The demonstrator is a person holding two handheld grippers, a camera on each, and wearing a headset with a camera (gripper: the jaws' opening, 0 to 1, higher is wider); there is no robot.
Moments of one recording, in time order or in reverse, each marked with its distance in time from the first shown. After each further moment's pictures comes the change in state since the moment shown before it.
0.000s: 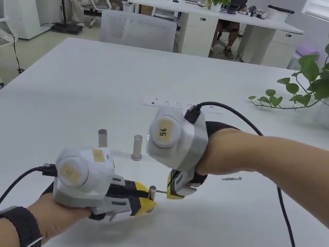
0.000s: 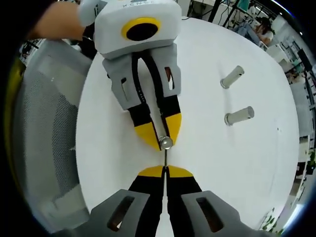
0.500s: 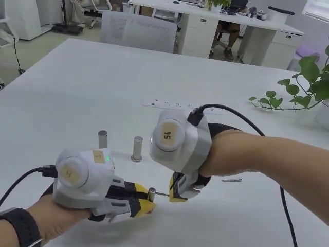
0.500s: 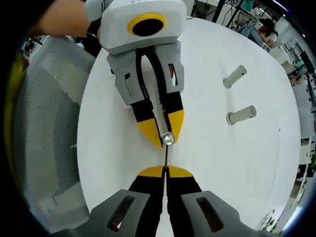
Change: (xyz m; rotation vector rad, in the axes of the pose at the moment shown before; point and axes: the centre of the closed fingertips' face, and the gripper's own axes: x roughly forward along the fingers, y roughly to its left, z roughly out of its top) left arm 0.000 0.001 0.000 -0.005 0.005 0.001; right arm 0.000 0.002 -0.003 -0.009 -0.001 0.019
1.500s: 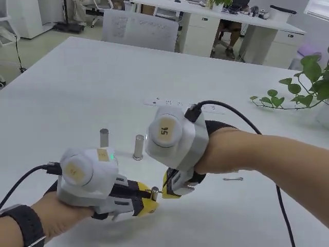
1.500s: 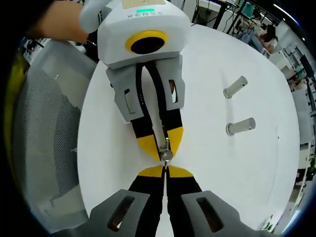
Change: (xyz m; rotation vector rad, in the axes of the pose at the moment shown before) left arm 0.002 -0.004 0.001 0.008 0.006 -0.008; right arm 0.002 0.001 0.016 -0.022 -0.046 -0.009
